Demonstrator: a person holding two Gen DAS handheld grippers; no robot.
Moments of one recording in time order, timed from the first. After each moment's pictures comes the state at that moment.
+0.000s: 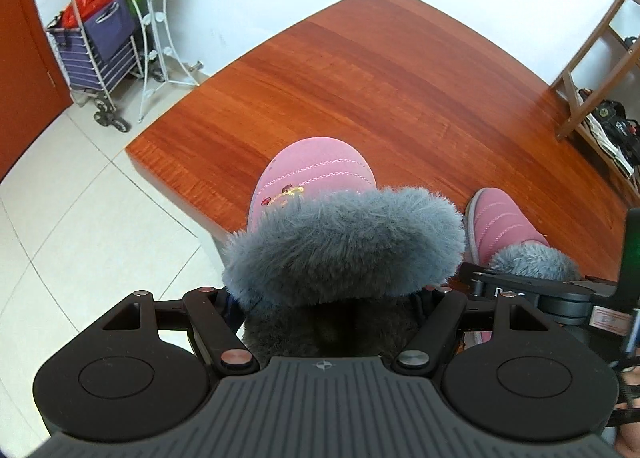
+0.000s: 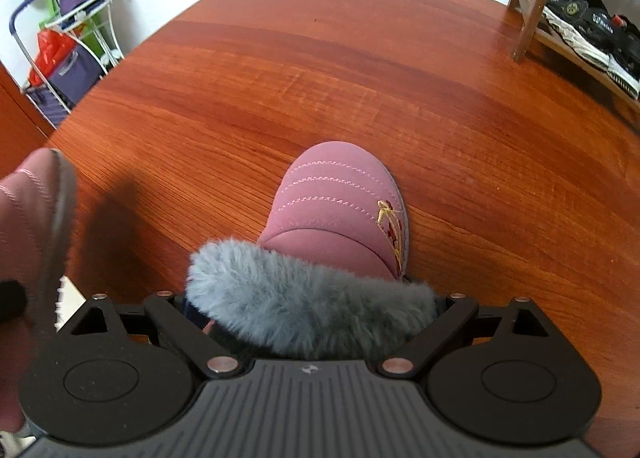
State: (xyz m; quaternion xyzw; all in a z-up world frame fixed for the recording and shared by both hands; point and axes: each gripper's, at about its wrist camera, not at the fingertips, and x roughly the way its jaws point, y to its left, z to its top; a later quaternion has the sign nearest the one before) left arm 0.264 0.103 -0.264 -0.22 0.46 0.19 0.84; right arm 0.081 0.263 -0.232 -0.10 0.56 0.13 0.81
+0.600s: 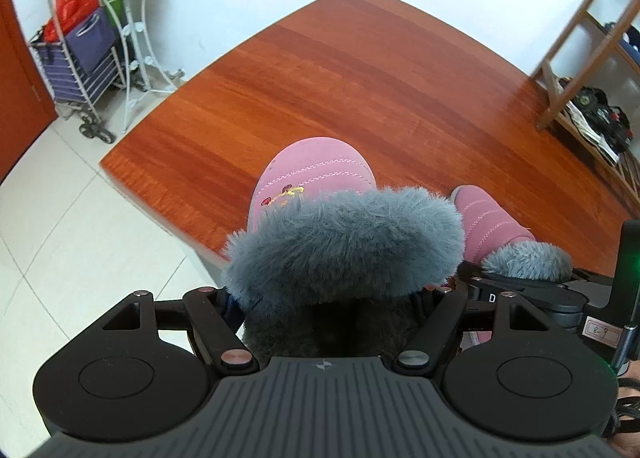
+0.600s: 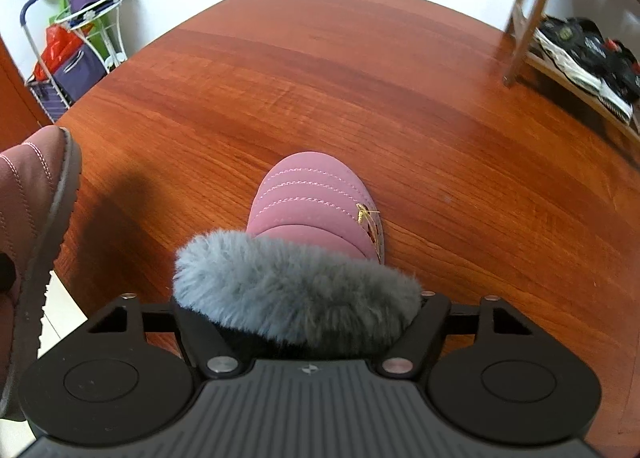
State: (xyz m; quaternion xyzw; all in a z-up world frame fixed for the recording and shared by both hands) left arm 0.287 0.076 -0.258 -0.20 0.46 0.16 0.85; right arm 0.083 0.232 -0.218 -0.10 0.53 0.14 0.83
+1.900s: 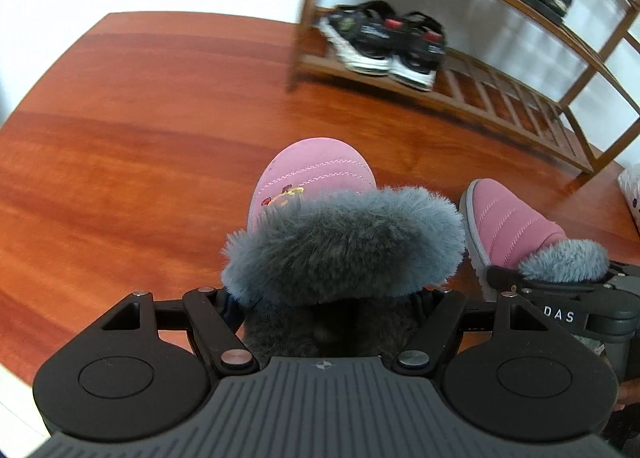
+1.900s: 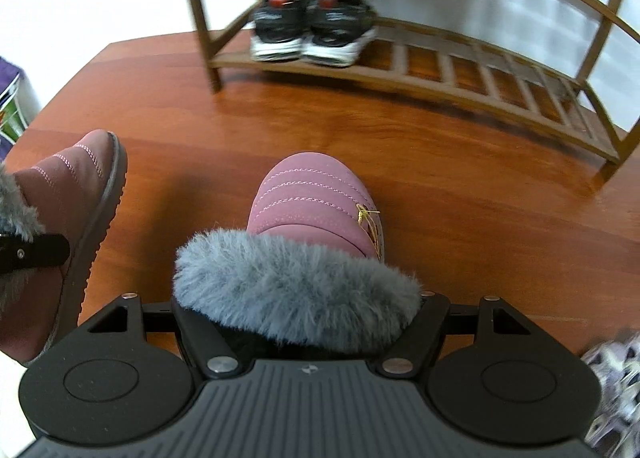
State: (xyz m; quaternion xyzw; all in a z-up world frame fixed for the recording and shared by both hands) left arm 0.444 -0.206 -0.235 -0.11 0.46 -0.02 0.88; right arm 0.111 -0.095 -0.129 -0.03 0.51 0.02 0.86
